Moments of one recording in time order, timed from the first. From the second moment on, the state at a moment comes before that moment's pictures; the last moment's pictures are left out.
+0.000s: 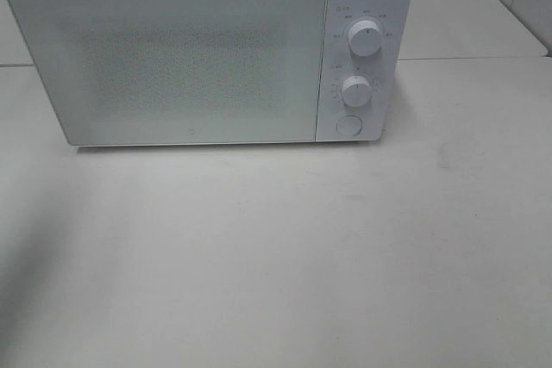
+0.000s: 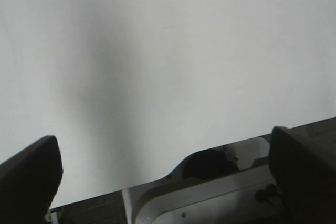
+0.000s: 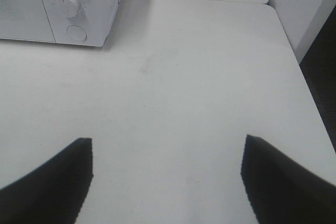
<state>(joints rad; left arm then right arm) 0.07 1.17 -0.95 -0.35 1.17 0.26 0.12 0.00 -0.50 -0.06 1.00 0.05</state>
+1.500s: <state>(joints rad) 0.07 0.10 -0.52 -0.19 1.09 0.14 0.12 0.00 -0.50 -0.06 1.00 0.05</state>
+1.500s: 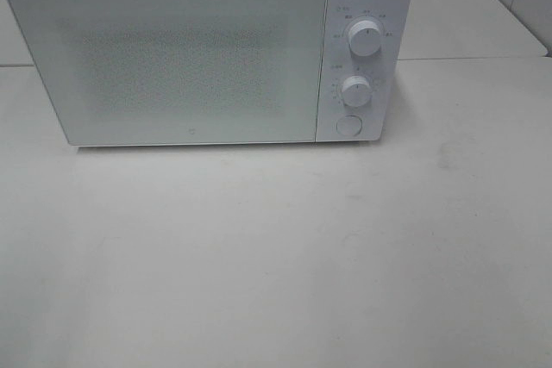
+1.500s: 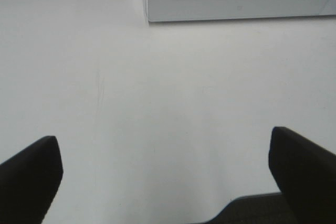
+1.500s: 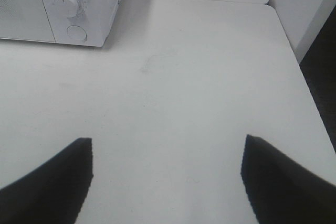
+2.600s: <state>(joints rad) 0.07 0.00 -0.52 -0.19 1.09 0.13 0.12 0.00 -0.50 -0.06 1.00 0.05</state>
